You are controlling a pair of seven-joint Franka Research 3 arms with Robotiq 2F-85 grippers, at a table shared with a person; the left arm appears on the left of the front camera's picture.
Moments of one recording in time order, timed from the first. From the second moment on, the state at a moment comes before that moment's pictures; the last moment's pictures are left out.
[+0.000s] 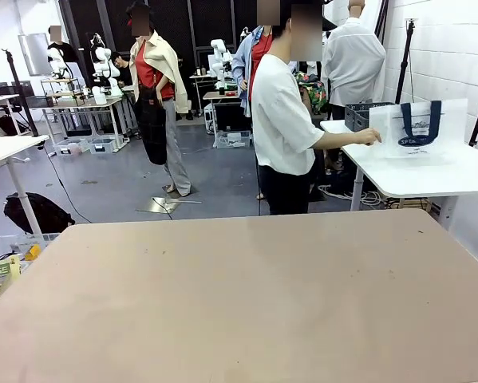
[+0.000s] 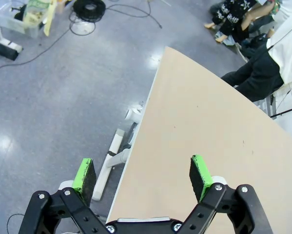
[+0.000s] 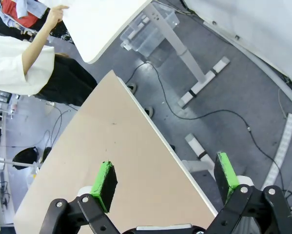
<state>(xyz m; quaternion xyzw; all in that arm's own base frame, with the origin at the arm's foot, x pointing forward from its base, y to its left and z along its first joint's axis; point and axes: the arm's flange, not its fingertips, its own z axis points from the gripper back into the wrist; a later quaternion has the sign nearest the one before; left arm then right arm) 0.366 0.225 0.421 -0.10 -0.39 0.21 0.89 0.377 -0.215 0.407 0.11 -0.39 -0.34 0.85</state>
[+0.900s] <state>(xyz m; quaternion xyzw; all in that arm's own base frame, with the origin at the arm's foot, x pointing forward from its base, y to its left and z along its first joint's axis) 0.366 0.225 0.421 -0.10 -0.39 0.21 0.89 0.377 -0.216 0.407 0.11 -0.39 -0.34 0.85</state>
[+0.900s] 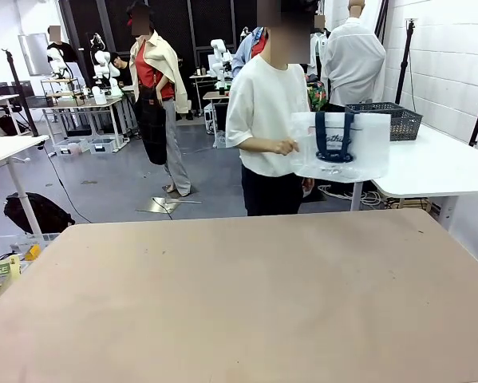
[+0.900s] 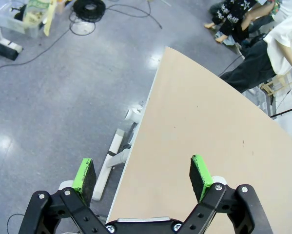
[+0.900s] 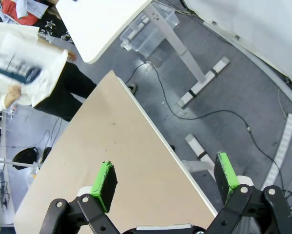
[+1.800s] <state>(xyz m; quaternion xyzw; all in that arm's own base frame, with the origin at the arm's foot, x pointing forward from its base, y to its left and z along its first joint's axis) 0.366 0.225 0.421 -0.10 -0.39 0.21 0.89 0.377 -0.216 0.407 0.11 -0.39 -0.34 0.85</state>
